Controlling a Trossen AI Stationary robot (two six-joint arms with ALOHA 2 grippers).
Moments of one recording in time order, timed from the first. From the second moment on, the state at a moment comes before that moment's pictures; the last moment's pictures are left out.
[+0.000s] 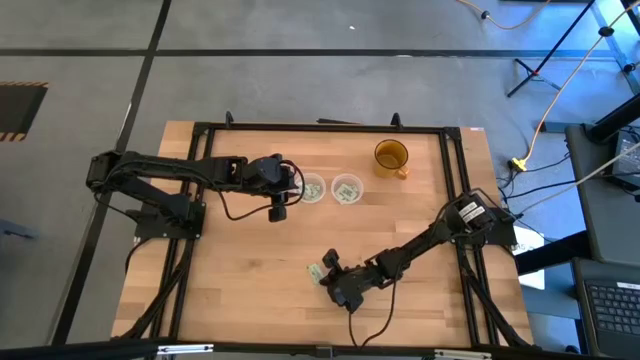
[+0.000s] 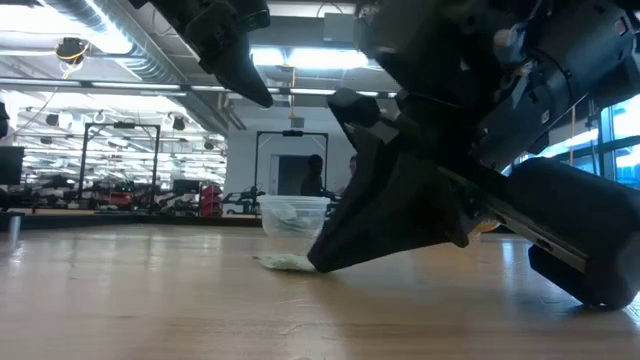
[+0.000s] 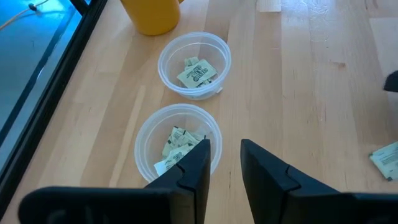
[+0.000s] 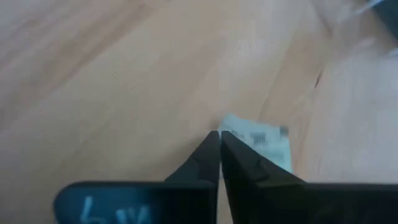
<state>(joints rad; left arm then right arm) 0.08 1.28 0.95 -0.42 -0.14 0.02 0.48 2.10 1.06 0.24 0.34 -0.41</state>
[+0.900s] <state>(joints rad) 0.08 1.28 0.95 -0.45 -0.12 0.02 0.48 1.85 1.06 0.12 0.48 -0.26</state>
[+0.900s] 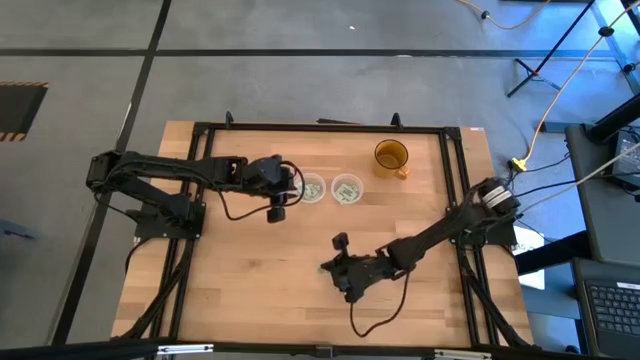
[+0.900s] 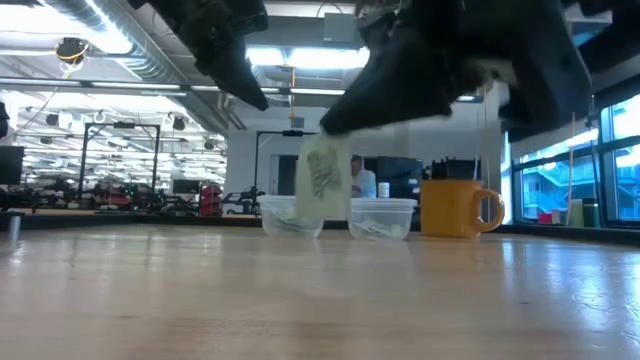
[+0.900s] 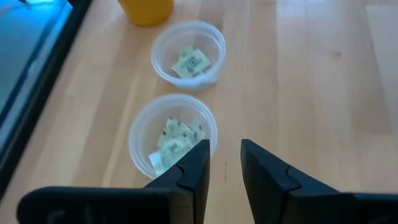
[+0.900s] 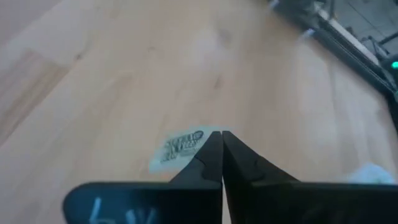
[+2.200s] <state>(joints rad) -0.08 1.28 0.96 -0.58 -0.03 0.07 0.35 1.74 1.06 -0.10 0.26 -0.11</state>
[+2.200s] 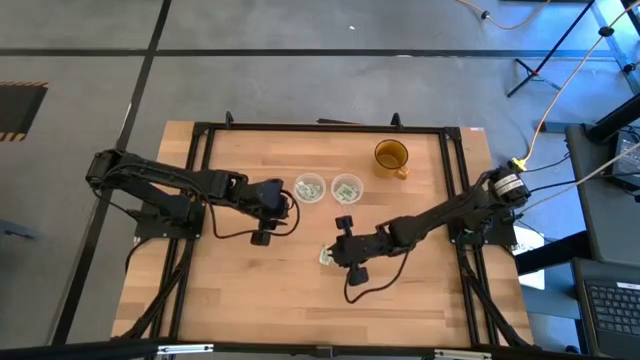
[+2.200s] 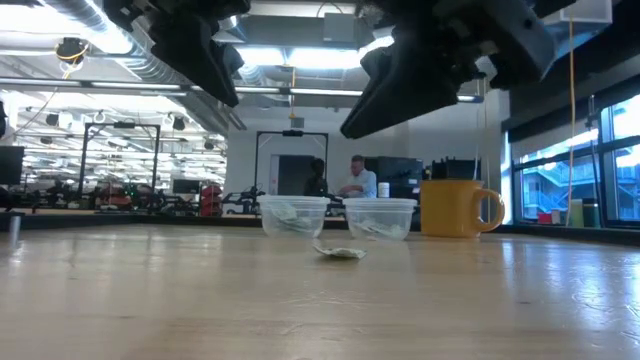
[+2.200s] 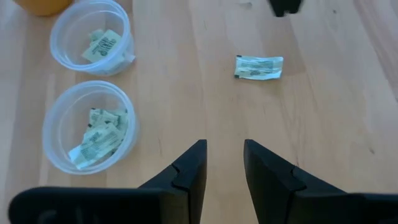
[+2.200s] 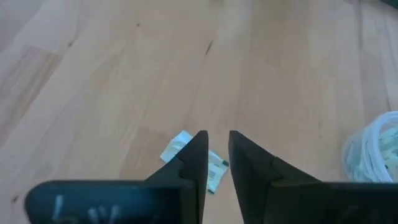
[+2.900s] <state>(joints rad) -0.08 1.28 0.96 -0.57 -0.06 0.07 0.47 1.76 1.06 0.04 0.23 -0.11</state>
